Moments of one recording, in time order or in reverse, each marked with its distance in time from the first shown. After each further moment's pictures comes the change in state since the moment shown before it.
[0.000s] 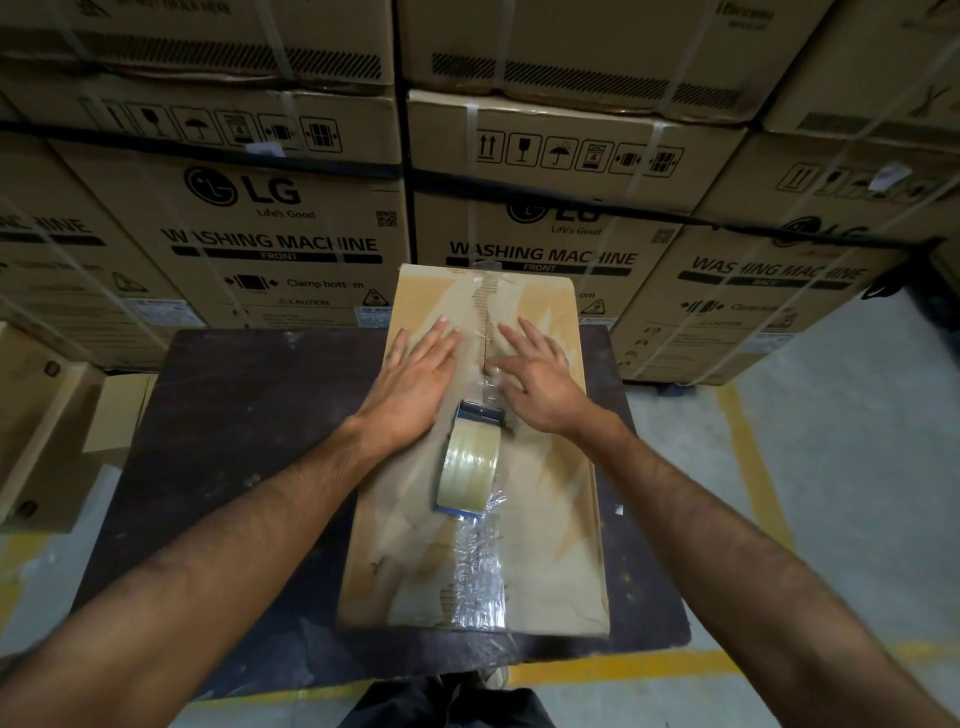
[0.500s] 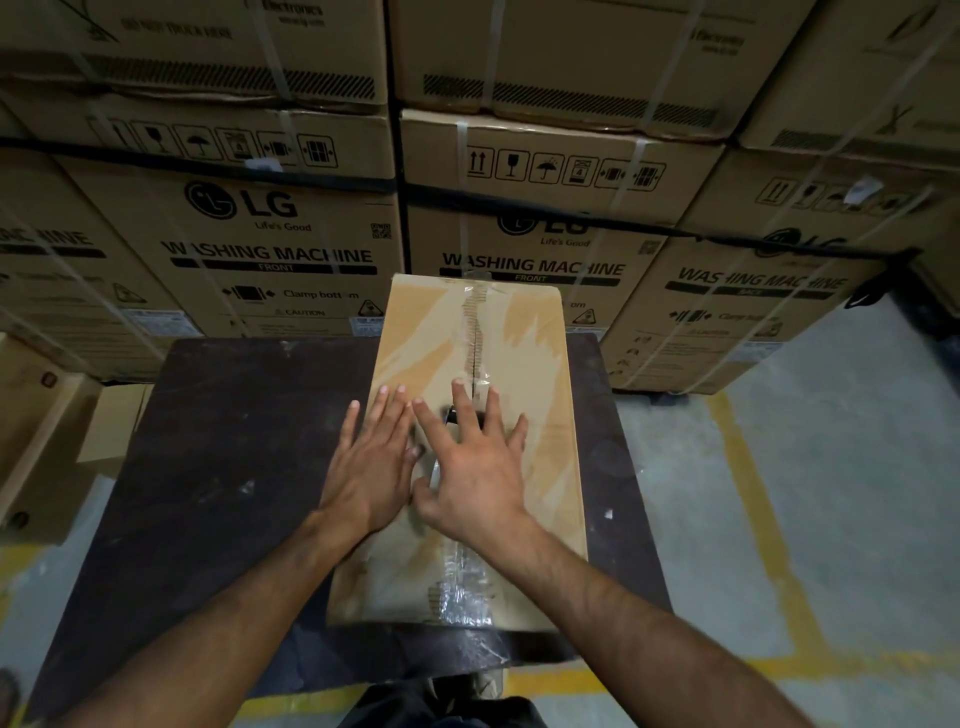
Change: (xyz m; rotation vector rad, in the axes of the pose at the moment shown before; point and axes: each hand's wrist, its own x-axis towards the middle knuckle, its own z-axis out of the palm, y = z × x) left_hand -0.088 0.011 0.045 -0.027 -0.037 -0.215; right_hand -0.080 -0.116 0.040 -0.182 0.016 0.141
